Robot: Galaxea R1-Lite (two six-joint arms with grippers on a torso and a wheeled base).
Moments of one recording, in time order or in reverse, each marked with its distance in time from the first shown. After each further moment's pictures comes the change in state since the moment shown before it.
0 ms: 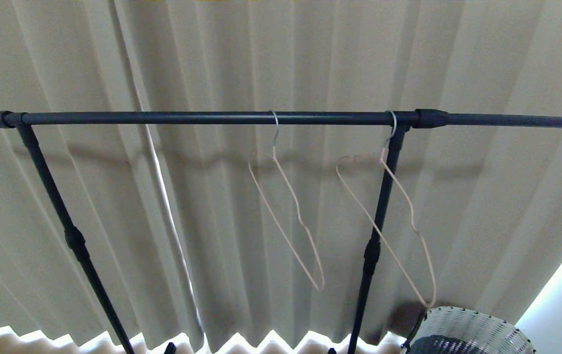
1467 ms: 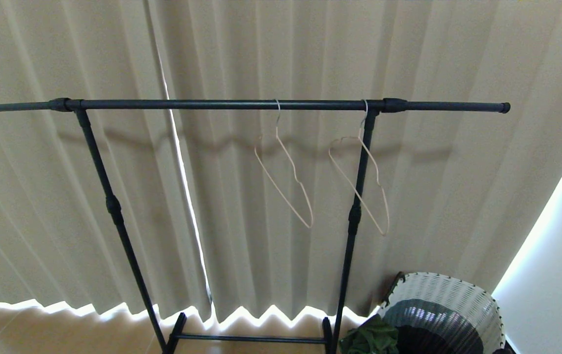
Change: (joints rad) left arm -0.001 0.000 0.000 0.000 0.000 0.000; right arm 0.000 0.000 -0.001 0.000 -0.004 0.002
